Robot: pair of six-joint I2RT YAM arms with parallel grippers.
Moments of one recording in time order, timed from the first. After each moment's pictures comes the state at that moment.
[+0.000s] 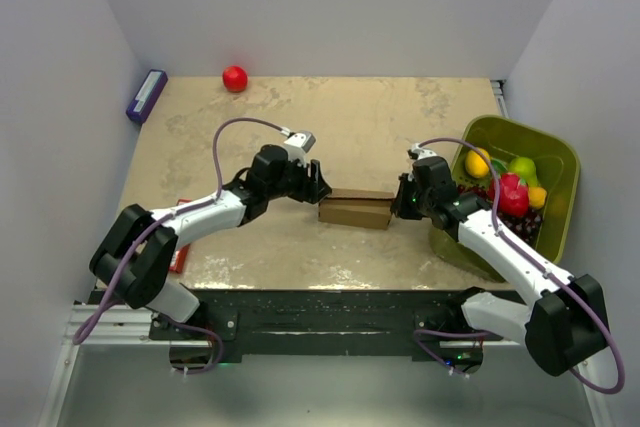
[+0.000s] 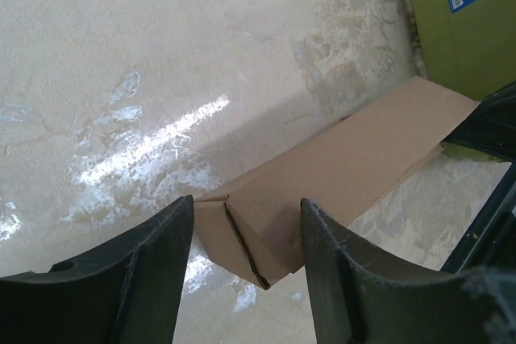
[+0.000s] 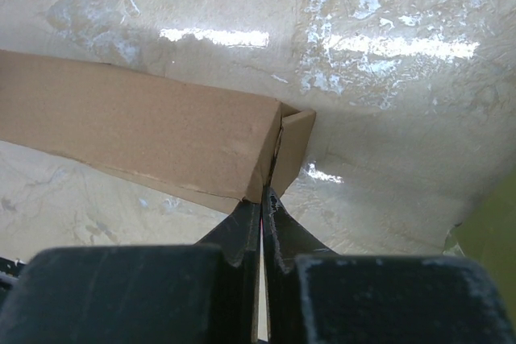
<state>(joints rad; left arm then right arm) -0.62 1.52 0.83 0.18 0.23 -0.38 0.42 1.12 0.73 -0.43 0.01 0.47</state>
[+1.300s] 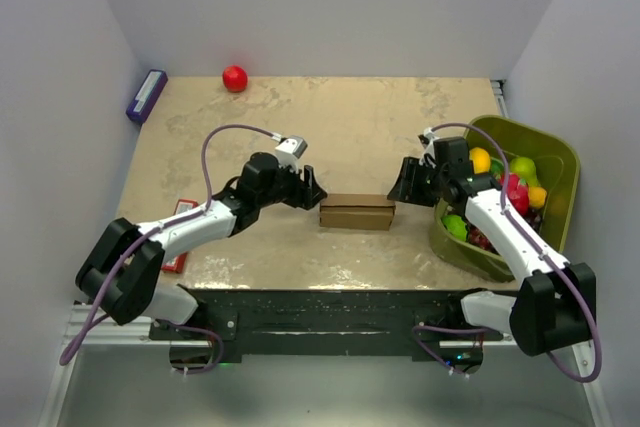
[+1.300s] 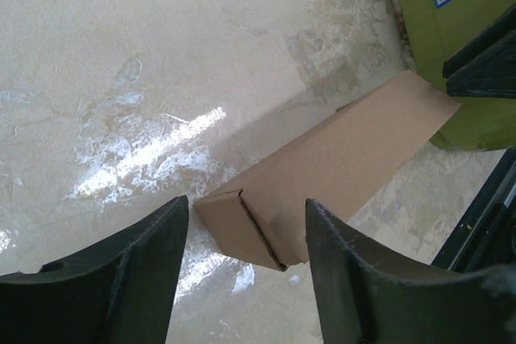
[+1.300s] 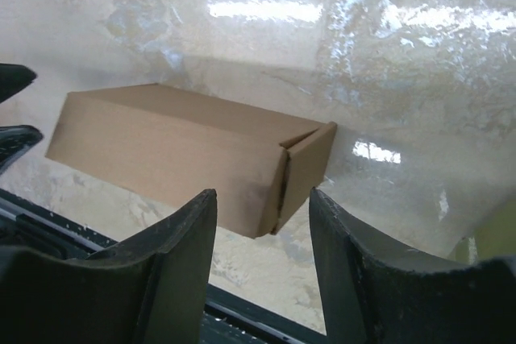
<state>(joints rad) -0.61 1.42 0.72 0.24 0.24 -0.39 0.23 1.22 0.89 -0.53 -0.28 0.40</state>
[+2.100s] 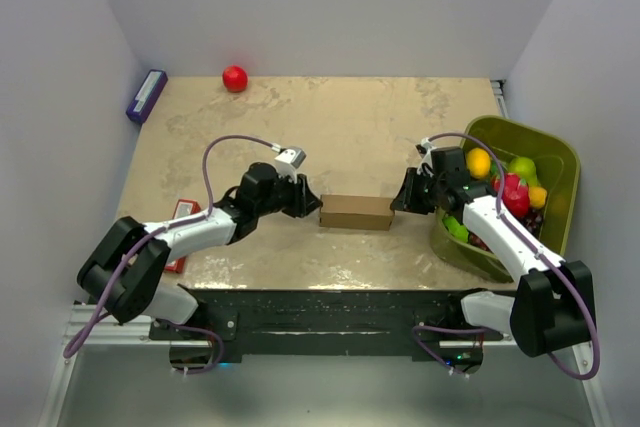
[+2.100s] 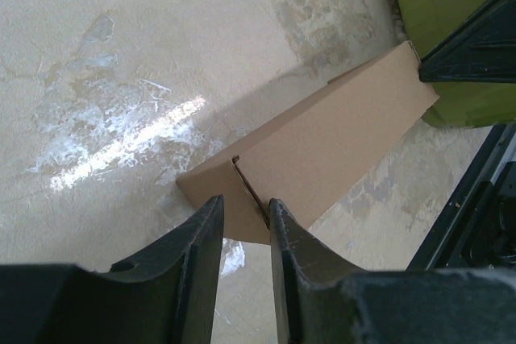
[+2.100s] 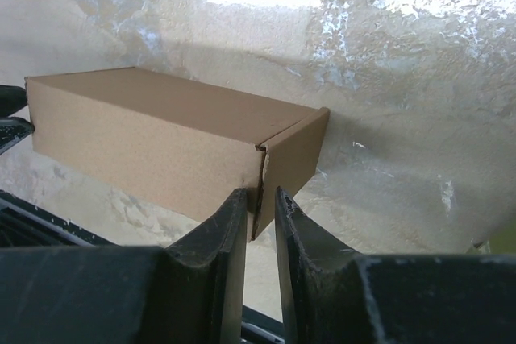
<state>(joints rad) -0.61 1.43 0.62 0.33 0.28 -0.42 0.23 1.22 0.78 -0.47 -0.28 0.40</state>
